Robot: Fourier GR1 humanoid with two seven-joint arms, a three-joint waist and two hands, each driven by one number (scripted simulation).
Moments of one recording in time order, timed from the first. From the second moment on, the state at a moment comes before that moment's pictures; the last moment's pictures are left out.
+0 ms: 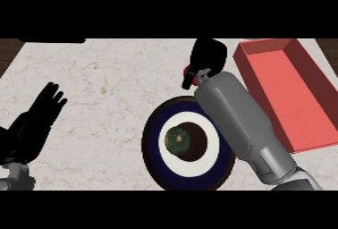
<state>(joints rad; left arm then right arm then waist) -0.05 0.34 0.06 -1.63 0.33 0.02 0.24 -1.02 -0.02 0.22 -0.86 0.96 0.10 0.92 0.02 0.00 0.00</state>
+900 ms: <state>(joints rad) -0.03 0.33 0.10 -1.62 0.32 0.00 0.24 -1.25 -0.18 0.13 -1.01 1.19 0.11 1.06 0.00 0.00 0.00</state>
